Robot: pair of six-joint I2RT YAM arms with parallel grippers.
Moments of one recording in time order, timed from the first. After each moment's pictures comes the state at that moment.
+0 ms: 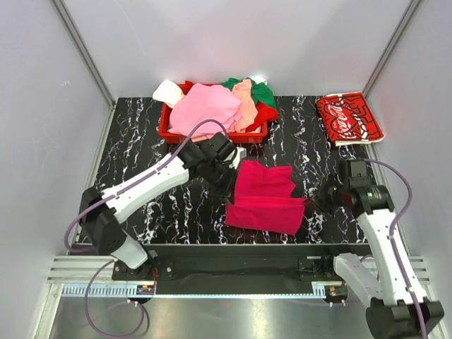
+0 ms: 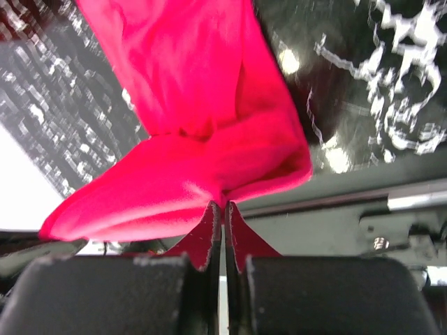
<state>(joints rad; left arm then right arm) -0.86 1.52 1.40 -1.01 0.30 -0.48 0.10 0.80 0.89 -1.12 -0.24 0.85</state>
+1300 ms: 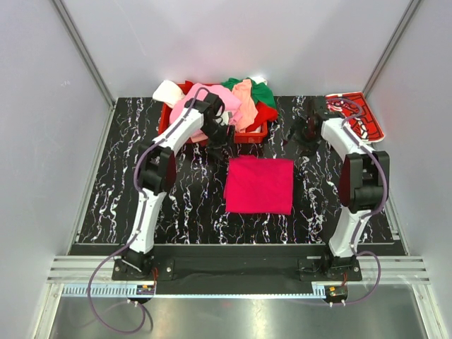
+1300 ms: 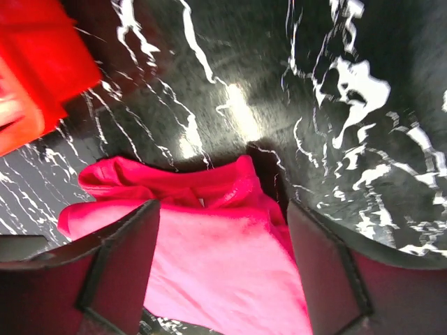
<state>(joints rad) -0.44 2.38 2.20 -1.16 0.49 -0.30 0.10 1.92 1.52 -0.73 -0.13 0.63</state>
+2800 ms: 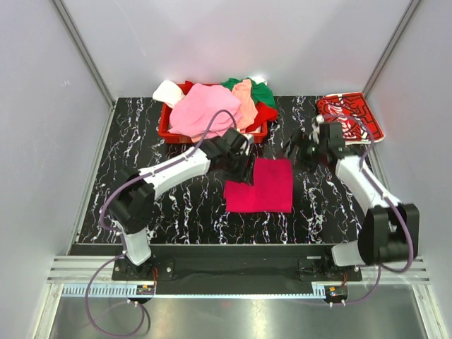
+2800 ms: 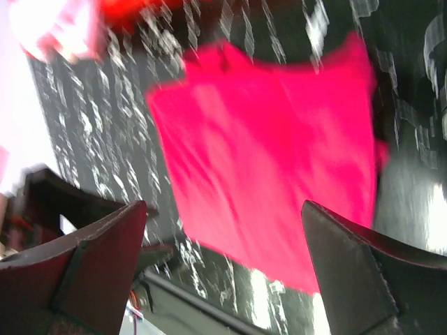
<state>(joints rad) -0.75 1.80 1.44 -0.62 0.21 -0.50 0.12 1.45 1.08 -0.44 -0.43 0.59</state>
